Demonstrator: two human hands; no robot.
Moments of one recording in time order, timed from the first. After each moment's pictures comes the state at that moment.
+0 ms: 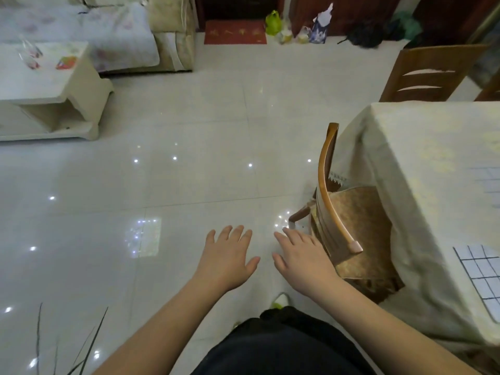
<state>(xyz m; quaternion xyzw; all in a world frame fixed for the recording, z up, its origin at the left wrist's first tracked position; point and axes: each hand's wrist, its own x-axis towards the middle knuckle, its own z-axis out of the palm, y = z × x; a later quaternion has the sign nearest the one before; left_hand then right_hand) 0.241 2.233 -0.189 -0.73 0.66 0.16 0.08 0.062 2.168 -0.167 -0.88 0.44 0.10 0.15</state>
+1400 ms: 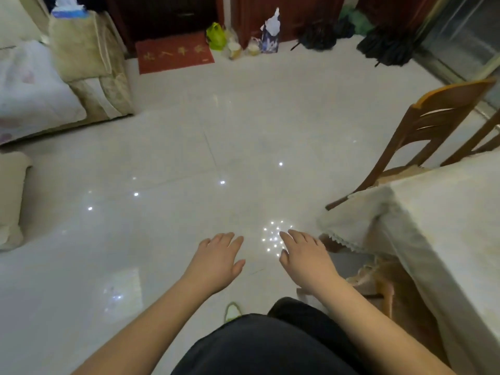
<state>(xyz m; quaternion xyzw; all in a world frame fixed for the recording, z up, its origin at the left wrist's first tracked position) 0.488 1.714 -0.207 -0.61 0.76 0.18 0.09 0.264 1.684 -0.194 -0.80 0.57 0.11 0.17</state>
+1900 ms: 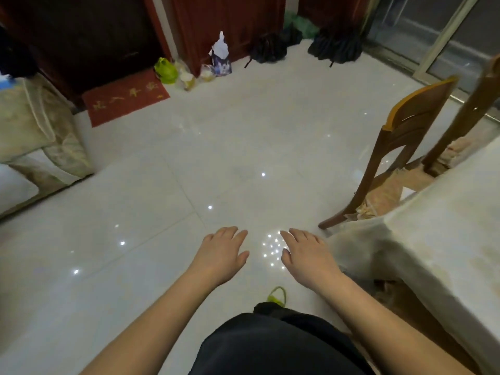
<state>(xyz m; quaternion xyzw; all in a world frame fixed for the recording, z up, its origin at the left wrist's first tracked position) 0.448 1.453 -0.190 -0.54 0.82 0.16 0.12 0.233 1.485 -0.194 -0.74 0.65 0.06 0.18</state>
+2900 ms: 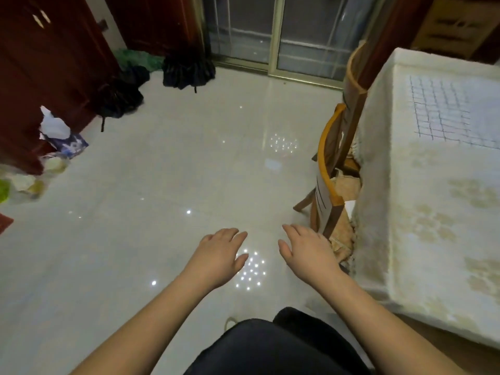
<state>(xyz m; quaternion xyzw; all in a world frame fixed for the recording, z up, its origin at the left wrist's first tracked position) 0.270 1.003 -0.175 -0.20 0.96 0.13 0.12 0.112 1.157 -0.172 -0.44 0.88 -0.01 0.17</state>
